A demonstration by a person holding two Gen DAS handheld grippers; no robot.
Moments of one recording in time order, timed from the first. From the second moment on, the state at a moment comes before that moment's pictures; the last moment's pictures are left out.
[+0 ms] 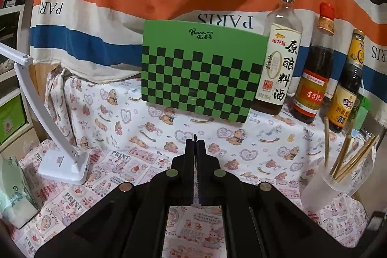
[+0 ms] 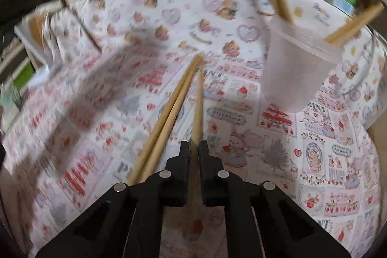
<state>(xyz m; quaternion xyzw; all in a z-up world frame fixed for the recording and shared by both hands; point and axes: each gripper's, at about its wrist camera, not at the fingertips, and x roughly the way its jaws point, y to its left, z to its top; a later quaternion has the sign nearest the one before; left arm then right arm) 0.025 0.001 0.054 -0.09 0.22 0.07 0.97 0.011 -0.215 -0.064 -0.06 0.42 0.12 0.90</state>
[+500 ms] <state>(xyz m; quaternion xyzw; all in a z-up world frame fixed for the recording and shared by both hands) 0.025 0.003 0.054 -0.11 0.22 0.06 0.97 -0.026 -0.260 0.011 0.01 0.21 0.10 0.97</state>
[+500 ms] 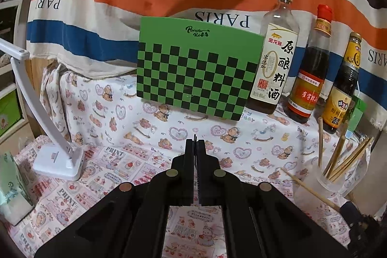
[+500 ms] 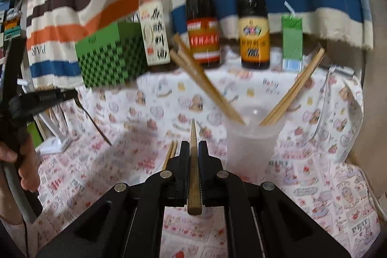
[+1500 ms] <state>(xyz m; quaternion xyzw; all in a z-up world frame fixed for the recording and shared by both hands) -0.003 -0.090 0.085 -0.09 0.17 -0.10 0.98 -0.084 -0.390 0.078 0.22 -0.03 0.06 0.97</state>
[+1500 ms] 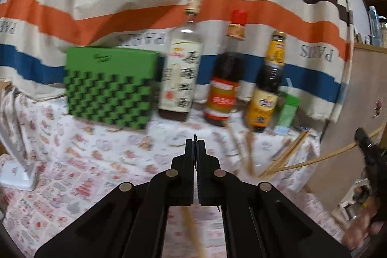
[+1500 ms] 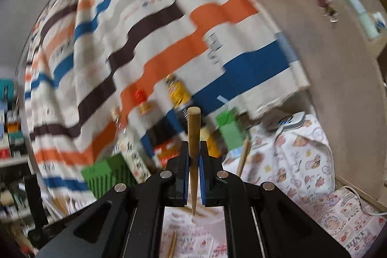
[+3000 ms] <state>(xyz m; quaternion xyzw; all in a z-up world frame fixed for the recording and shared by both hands) 0.005 -0.143 0.095 -0.01 0.16 -0.10 0.98 0.026 -0.396 0.007 0.24 0.20 0.10 0.94</state>
